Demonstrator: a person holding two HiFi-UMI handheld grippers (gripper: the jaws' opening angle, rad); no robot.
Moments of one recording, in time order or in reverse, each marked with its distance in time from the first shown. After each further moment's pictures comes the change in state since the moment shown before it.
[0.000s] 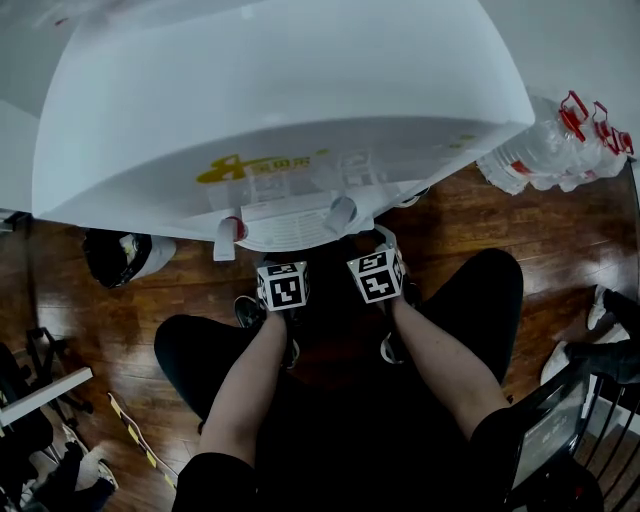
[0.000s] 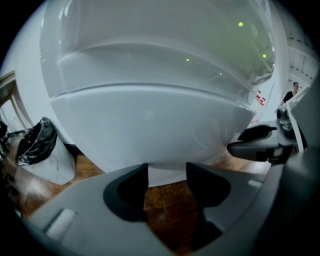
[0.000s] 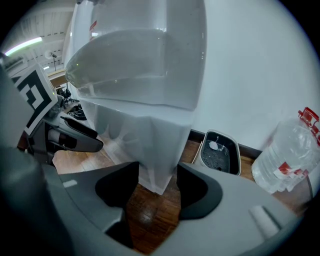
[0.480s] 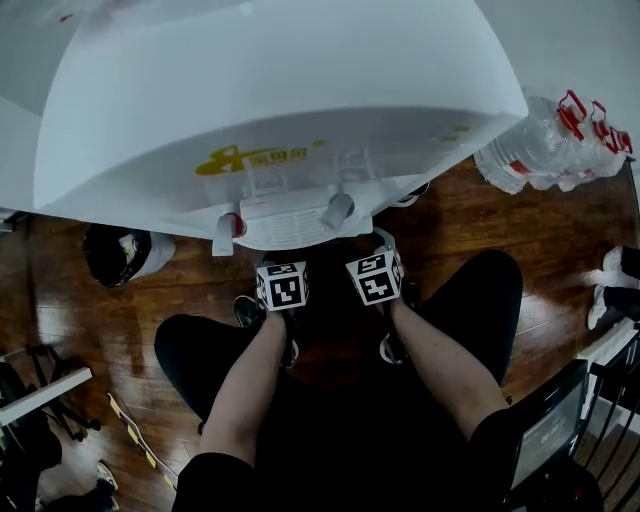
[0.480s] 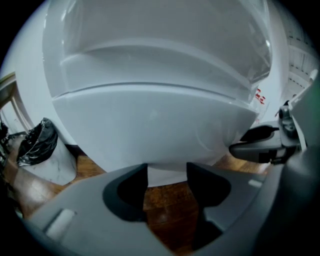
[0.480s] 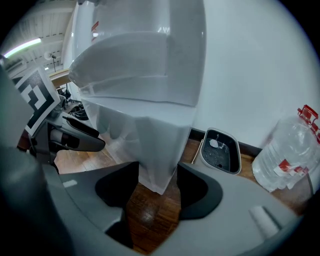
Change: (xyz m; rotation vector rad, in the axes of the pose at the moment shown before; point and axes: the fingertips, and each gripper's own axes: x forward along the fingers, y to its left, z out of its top) left arm 0.001 0.000 -0.004 0.010 -0.001 0.005; right arm -0.003 0.004 -0.007 0.010 0.011 0.005
